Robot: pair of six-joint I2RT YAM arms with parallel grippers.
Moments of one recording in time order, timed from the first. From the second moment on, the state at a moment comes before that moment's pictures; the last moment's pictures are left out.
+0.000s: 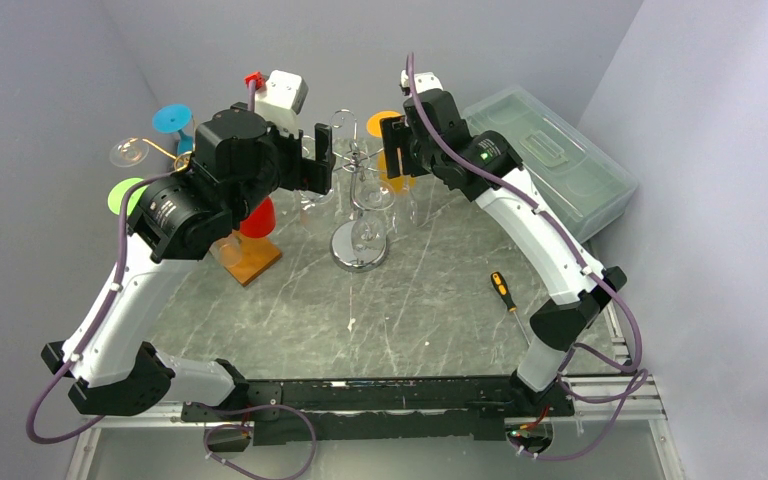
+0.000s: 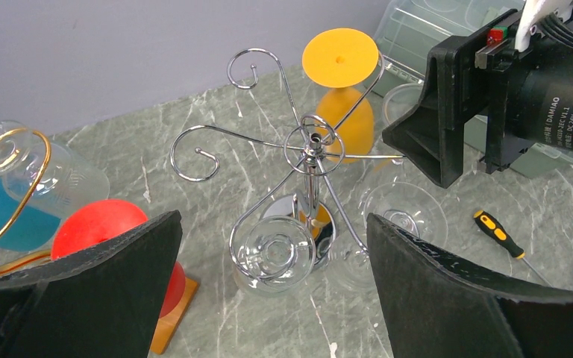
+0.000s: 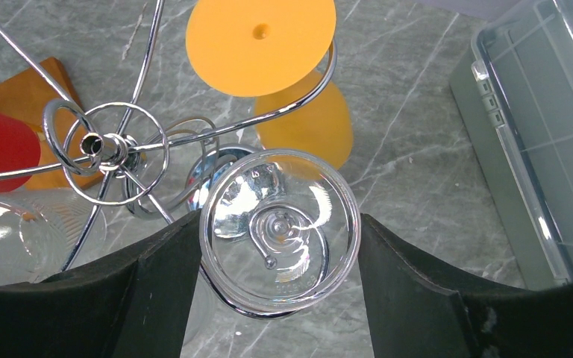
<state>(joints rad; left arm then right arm) -0.76 1.32 1.97 -0.92 -0.39 -0.15 0.71 1.71 2.10 -0.97 0.32 0.28</state>
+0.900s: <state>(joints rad) -0.76 1.33 1.96 -0.90 -0.41 -0.15 0.71 1.60 2.03 -0.97 0.32 0.29</state>
